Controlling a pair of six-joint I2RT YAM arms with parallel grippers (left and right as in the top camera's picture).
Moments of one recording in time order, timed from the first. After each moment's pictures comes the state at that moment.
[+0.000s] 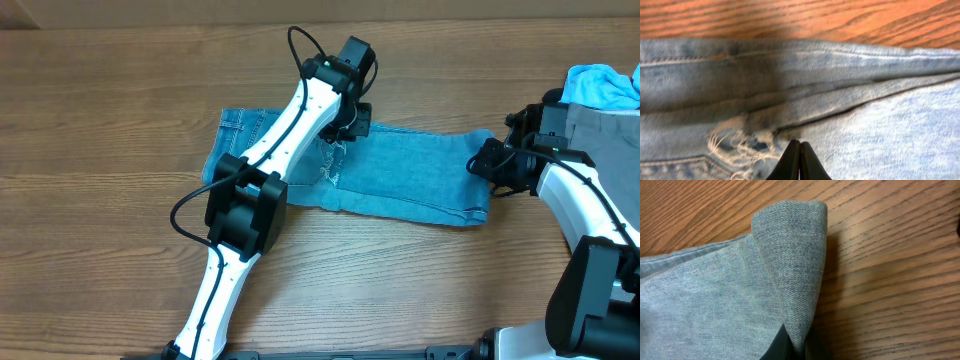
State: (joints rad) left arm -0.52 2.48 2.26 -1.13 0.14 -0.39; right arm -0.18 1.66 1.02 -0.51 -0.22 0.28
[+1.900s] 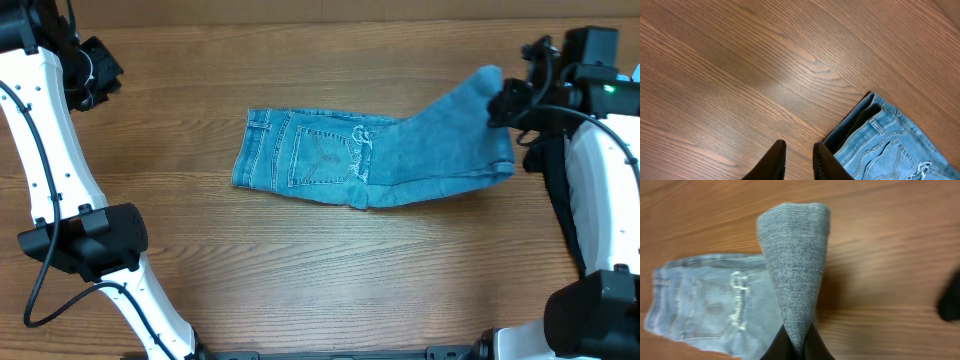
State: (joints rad) left arm 0.29 2.19 2.60 -1.68 0.09 -0.38; right arm -0.12 1.66 1.59 -0.98 -0.34 0.10
